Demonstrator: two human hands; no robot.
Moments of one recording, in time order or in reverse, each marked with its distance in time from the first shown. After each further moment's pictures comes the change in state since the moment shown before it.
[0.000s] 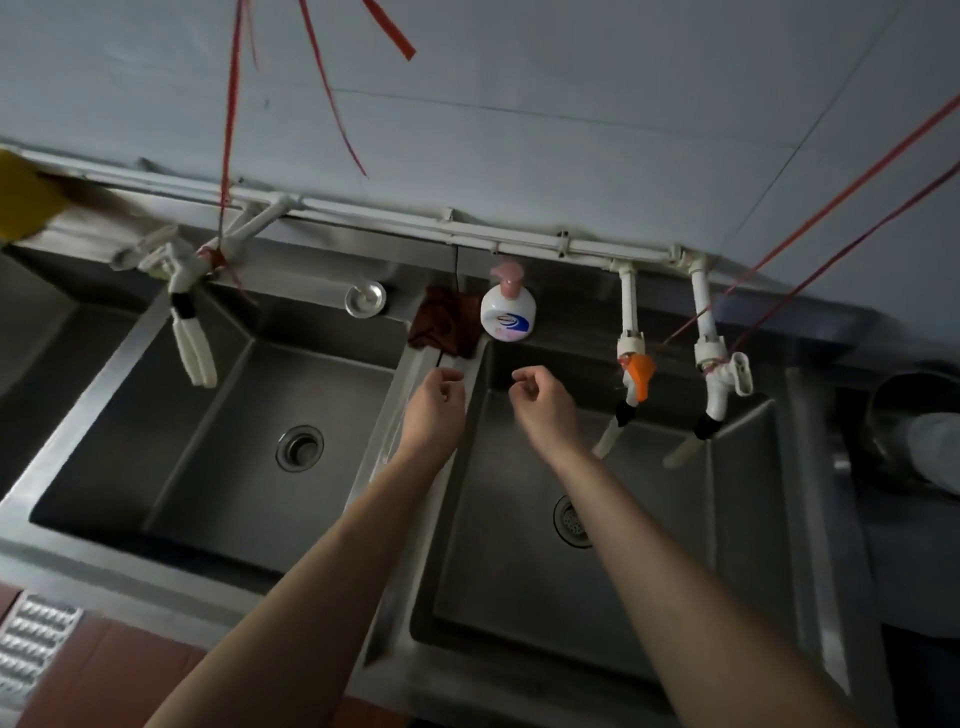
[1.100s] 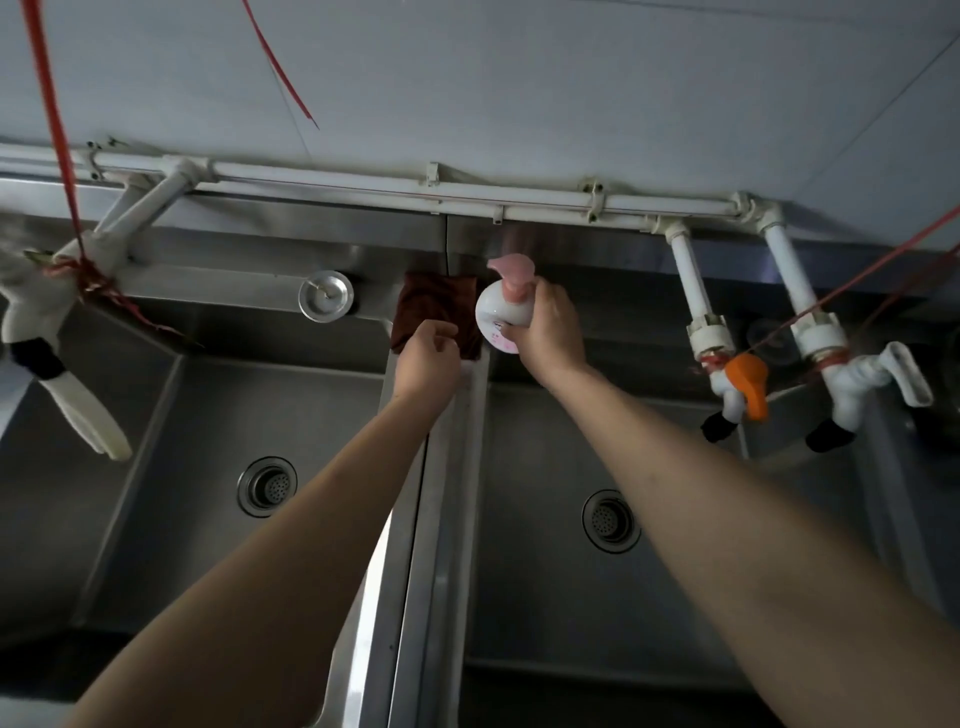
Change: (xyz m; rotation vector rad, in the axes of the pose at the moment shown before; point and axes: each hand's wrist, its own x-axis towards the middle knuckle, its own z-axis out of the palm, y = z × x) left_hand 0.174 -0.034 0.018 0.012 -0.117 0.031; right_hand 0.193 0.025 0.064 -0.336 0.295 -0.148
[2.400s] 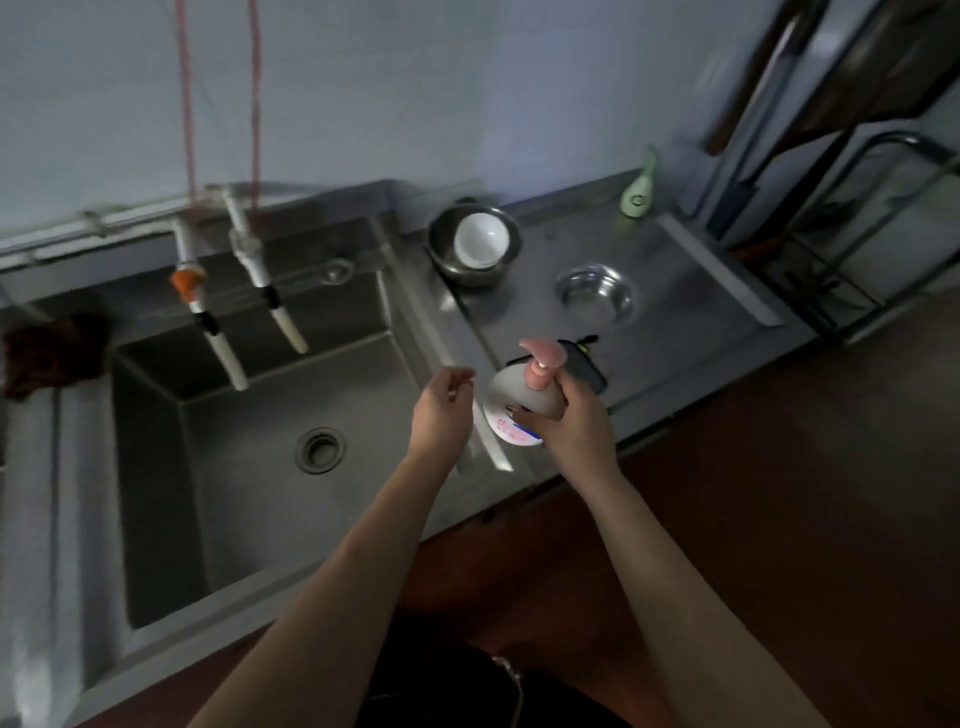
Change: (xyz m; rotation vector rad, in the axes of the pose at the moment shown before) left_hand -0.541 0.104 0.336 -0.057 -0.523 0.331; right_hand -0.548 0.289 -0.433 0.161 0.462 0.351
